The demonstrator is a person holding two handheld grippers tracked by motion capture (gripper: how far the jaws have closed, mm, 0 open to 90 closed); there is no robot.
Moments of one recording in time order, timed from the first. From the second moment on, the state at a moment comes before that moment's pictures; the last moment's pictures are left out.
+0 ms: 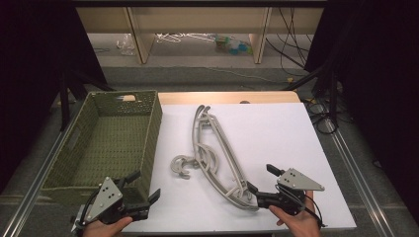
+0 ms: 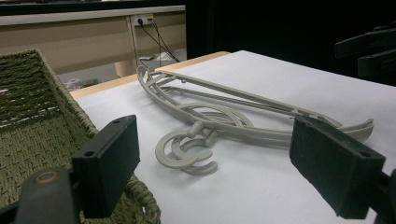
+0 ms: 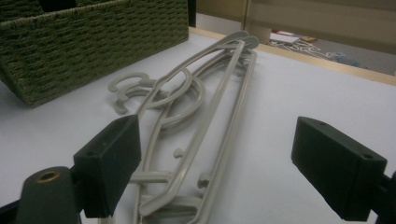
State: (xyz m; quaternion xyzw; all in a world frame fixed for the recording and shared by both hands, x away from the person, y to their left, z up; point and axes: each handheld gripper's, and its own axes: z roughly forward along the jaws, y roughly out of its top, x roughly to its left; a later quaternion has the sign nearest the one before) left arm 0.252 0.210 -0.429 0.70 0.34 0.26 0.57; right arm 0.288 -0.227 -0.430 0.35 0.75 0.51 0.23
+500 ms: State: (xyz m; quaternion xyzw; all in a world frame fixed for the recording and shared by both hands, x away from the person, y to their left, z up) left arm 0.252 0.210 -0.429 0.71 0.34 0.26 0.56; right arm 0.297 -0.196 -0.435 0.32 0.81 0.46 0.19
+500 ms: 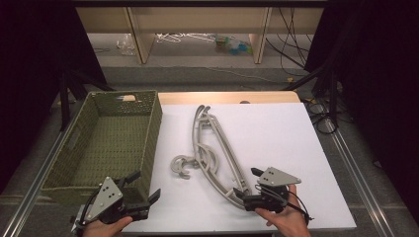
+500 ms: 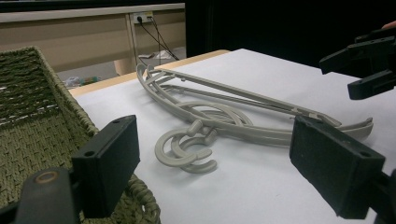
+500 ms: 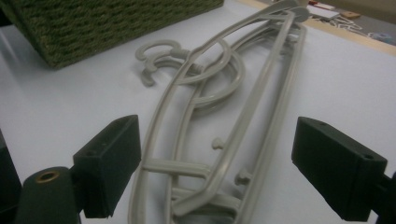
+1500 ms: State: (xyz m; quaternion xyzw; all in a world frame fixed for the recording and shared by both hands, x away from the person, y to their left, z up) left arm 0.253 0.208 -0.430 0.71 0.34 0.26 0.56; right arm 0.345 -0.091 -0.452 0.27 0.90 0.30 0.12
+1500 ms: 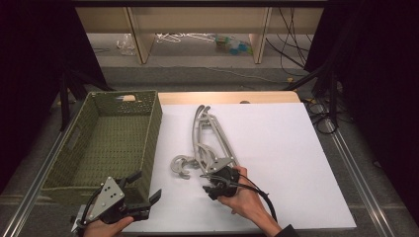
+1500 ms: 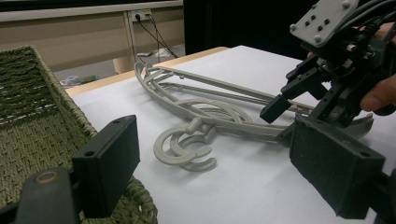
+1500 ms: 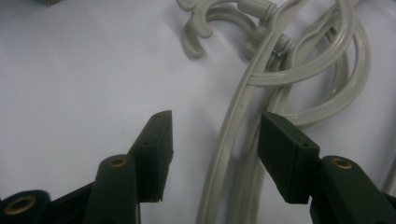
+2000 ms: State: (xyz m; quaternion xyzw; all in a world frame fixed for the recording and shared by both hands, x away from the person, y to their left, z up) left arm 0.253 0.207 -0.430 0.71 0.34 0.26 0.56; right arm 0.360 -0.076 -0.458 0.31 0.90 0.29 0.10
